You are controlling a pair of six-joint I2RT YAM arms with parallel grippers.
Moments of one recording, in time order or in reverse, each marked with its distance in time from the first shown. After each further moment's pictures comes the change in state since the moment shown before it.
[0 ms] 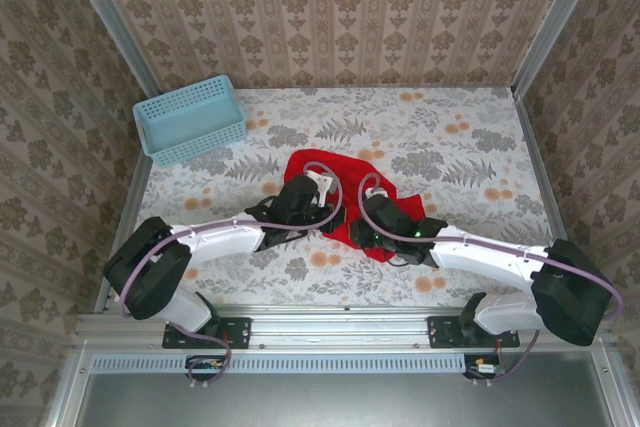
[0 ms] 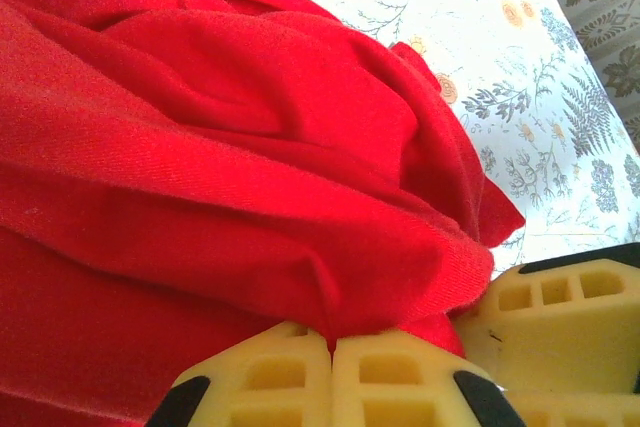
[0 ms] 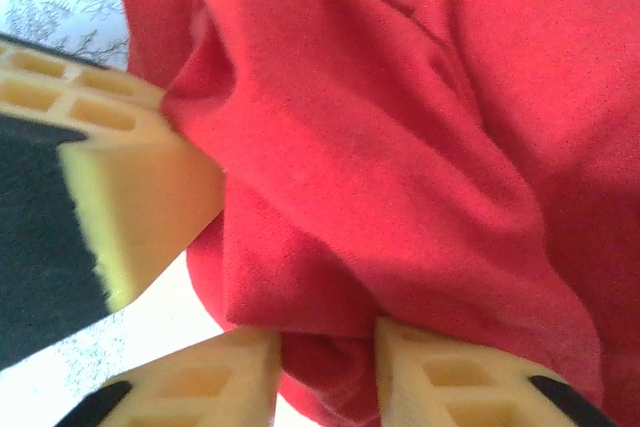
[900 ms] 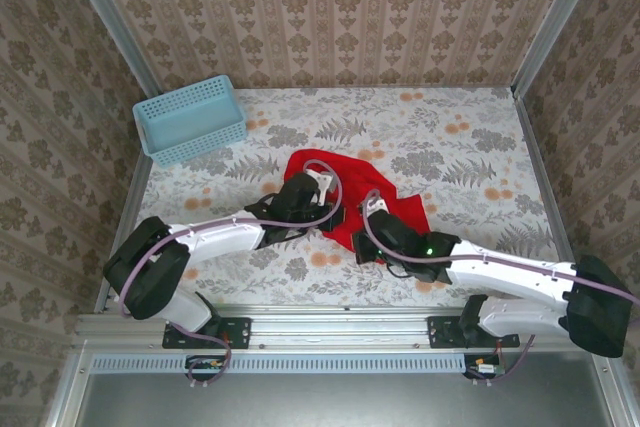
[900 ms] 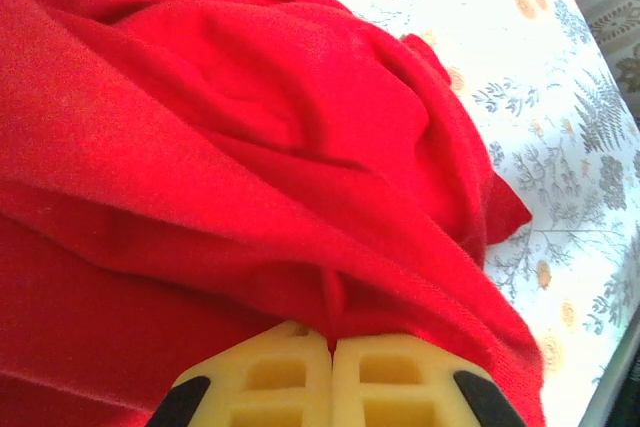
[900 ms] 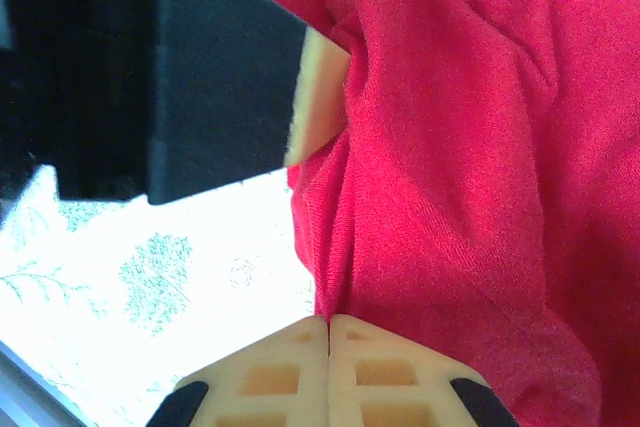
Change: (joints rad) left arm 0.011 0.000 0.031 -0.068 0.002 0.000; right arm 0.150 -0.174 -0.072 -0.019 0.061 -0.045
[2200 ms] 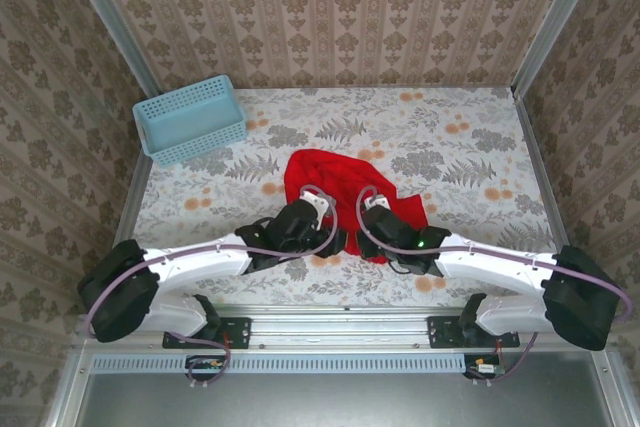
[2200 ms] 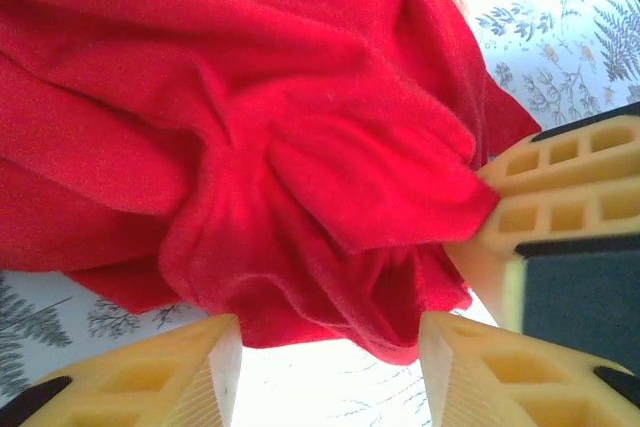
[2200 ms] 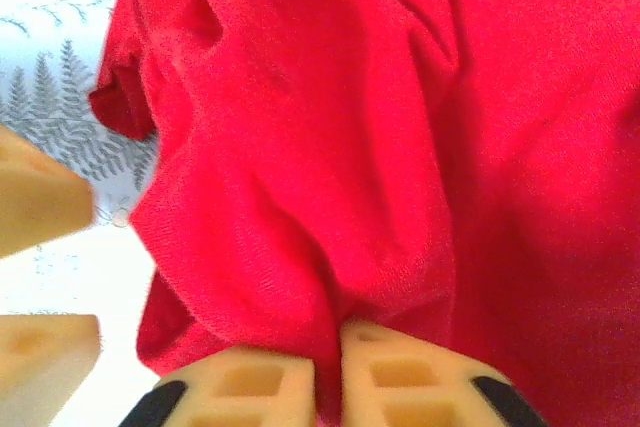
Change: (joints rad) left arm -0.165 -0.173 -0.137 -0.063 -0.169 -0.013; right arm -0.079 0.103 0.024 -0.010 0.017 -0.030
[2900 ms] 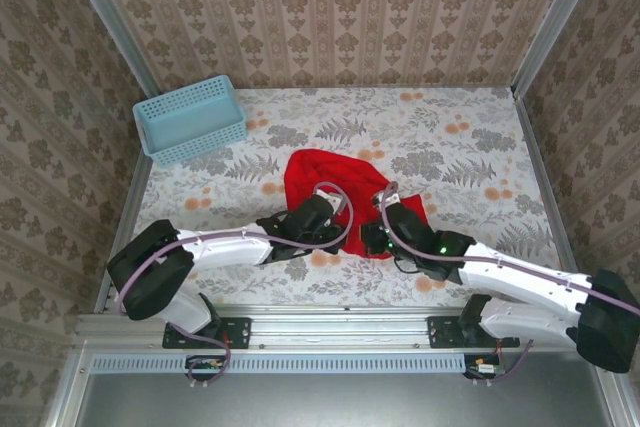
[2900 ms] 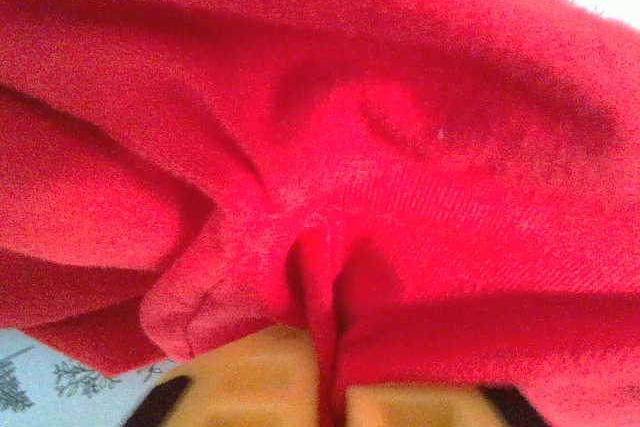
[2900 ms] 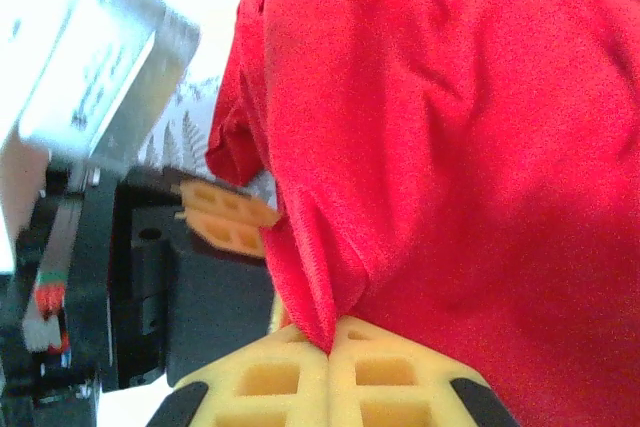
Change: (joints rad) left arm 0.011 0.175 0.091 -0.006 -0.012 0.004; right arm -0.044 -0.197 -0.043 0.022 -0.065 0.049
